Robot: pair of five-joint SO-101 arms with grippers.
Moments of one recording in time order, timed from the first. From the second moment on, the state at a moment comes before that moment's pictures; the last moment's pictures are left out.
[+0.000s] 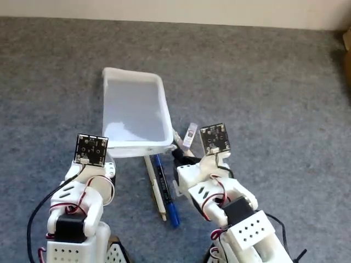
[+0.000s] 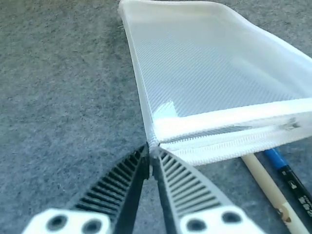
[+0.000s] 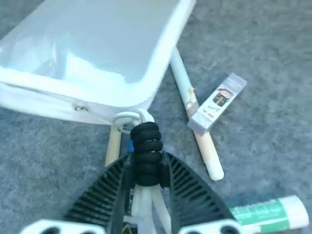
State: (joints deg) left arm -5.9 -103.3 86.5 63.1 -0.9; right arm -29.2 -73.0 79.9 41.7 -11.6
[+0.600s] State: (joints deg) left arm -6.0 -103.3 86.5 63.1 -0.9; right arm -24.0 -73.0 76.2 45.8 -11.6
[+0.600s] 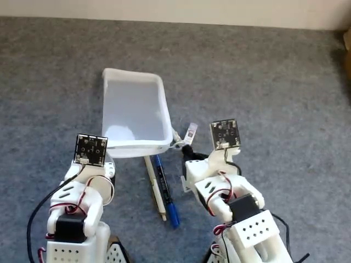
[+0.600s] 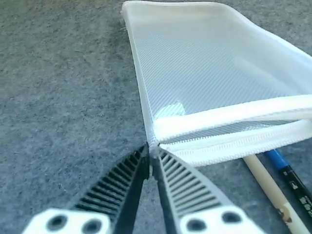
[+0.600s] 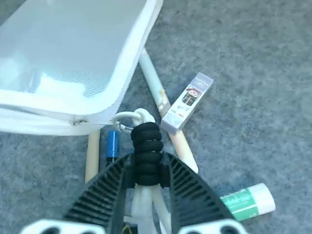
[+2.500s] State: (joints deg) left arm -6.6 -103.3 88.0 63.0 -0.6; right arm -31.3 -93.7 74.6 55.7 -4.5
